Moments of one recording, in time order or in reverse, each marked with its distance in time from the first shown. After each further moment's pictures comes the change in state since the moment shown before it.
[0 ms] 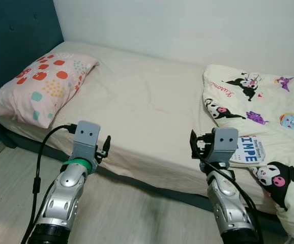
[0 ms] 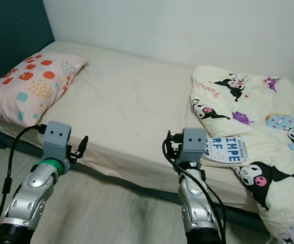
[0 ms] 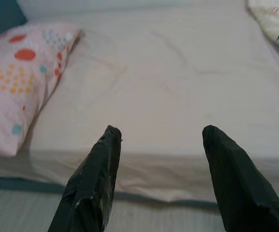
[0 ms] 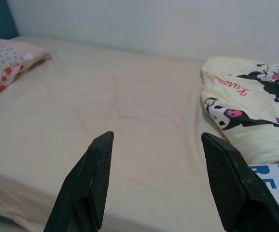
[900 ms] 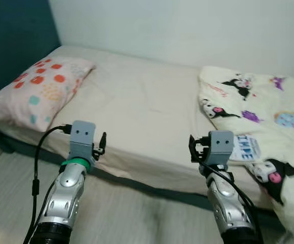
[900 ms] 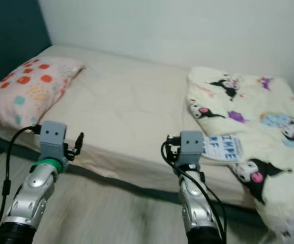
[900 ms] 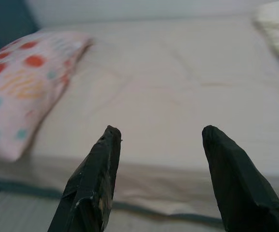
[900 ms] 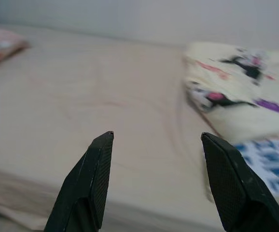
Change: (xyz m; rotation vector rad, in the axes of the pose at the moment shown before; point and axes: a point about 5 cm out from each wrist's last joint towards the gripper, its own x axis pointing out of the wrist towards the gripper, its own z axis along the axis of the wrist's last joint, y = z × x) left arm 0.001 0.006 -0.007 -0.047 -0.010 0.087; right arm 0.002 -0.002 -0.013 -0.023 0.057 0.008
